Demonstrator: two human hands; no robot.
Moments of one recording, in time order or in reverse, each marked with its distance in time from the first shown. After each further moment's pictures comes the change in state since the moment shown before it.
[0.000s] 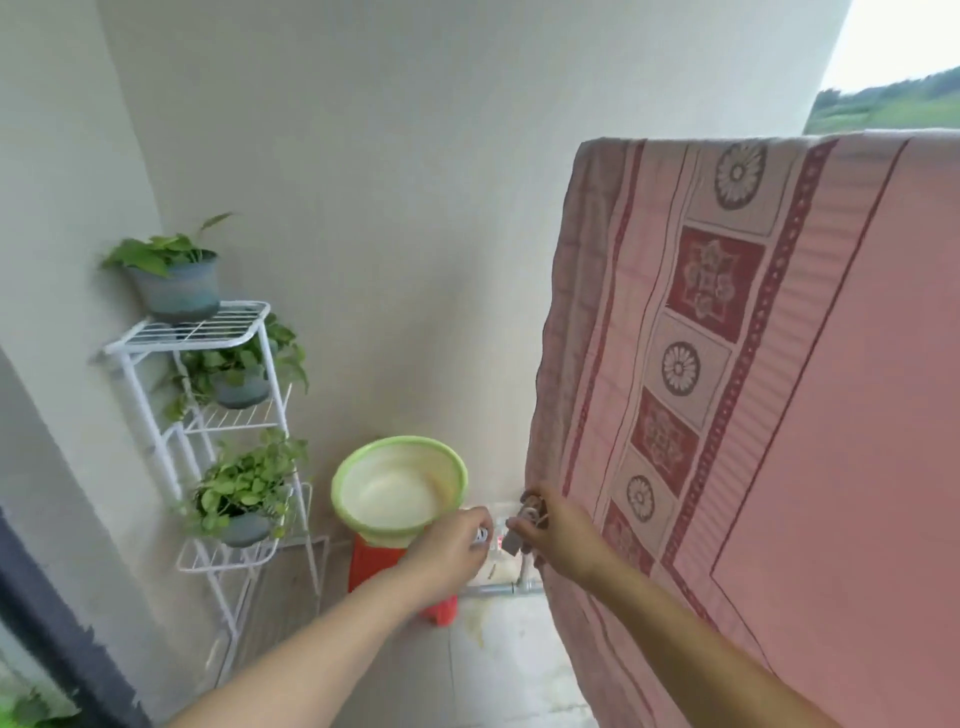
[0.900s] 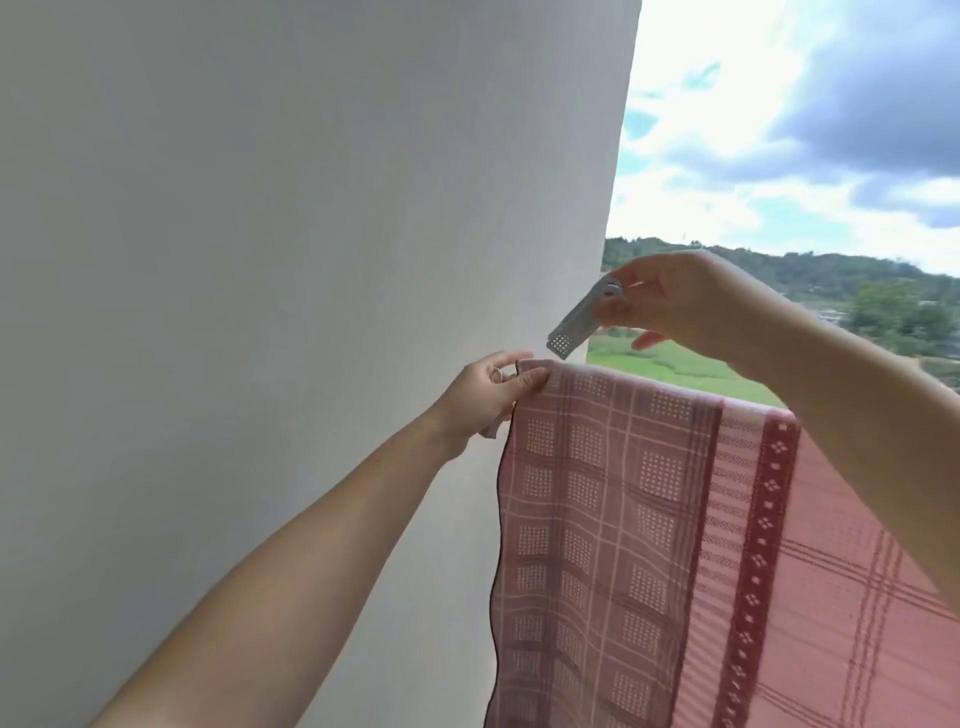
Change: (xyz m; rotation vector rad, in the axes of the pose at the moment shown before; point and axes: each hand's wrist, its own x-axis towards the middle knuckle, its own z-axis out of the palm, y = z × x) left_hand 0.652 0.167 -0.243 -0.850 -0.408 0.731; right_hand 0.421 -0.265 -0.337 -0.404 0.820 -0.026
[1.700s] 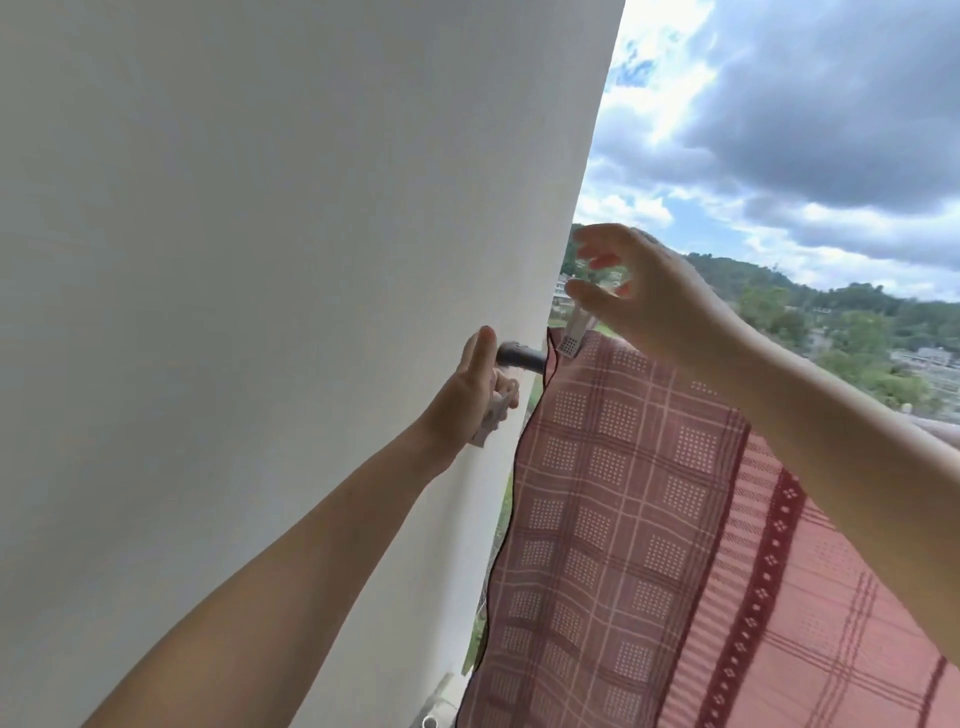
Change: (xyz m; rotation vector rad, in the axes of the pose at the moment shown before) left_hand -0.037 -0.020 -0.025 -0.140 -0.075 0.064; right_hand 0.010 -0.027 0.064 -0.482 0.117 -0.078
